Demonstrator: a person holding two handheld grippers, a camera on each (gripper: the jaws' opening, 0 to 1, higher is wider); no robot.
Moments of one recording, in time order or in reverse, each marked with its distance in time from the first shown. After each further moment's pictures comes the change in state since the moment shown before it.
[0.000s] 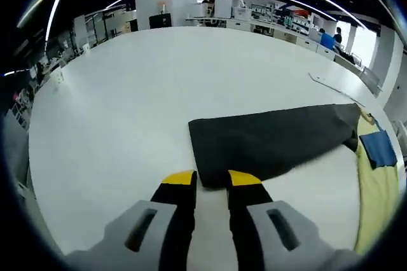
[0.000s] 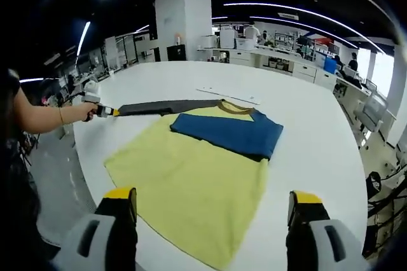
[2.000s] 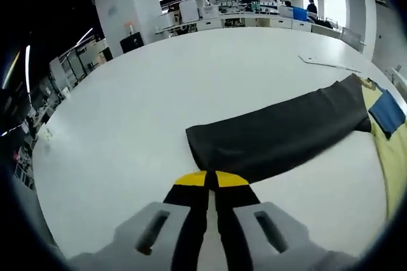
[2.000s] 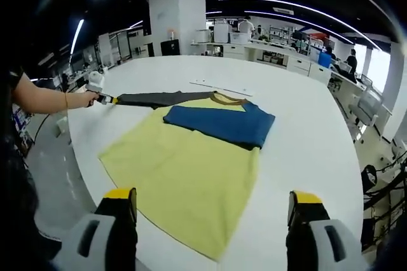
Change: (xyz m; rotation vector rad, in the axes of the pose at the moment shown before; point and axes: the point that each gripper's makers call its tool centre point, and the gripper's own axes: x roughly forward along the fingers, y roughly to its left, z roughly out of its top) left arm 0.032 -0.003 0.042 0.313 -0.015 -0.067; right arm -0.007 -0.010 -0.016 0.019 0.037 -0.033
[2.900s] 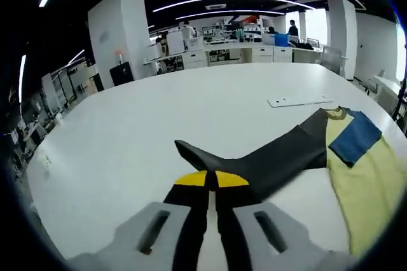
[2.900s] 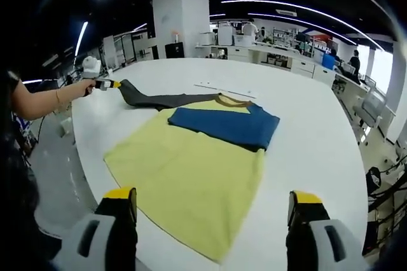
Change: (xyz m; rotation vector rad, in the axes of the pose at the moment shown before) left arm -0.071 -0.043 0.083 0.038 -0.230 -0.104; right arm 0.002 0.004 0.001 -0.007 -0.022 0.037
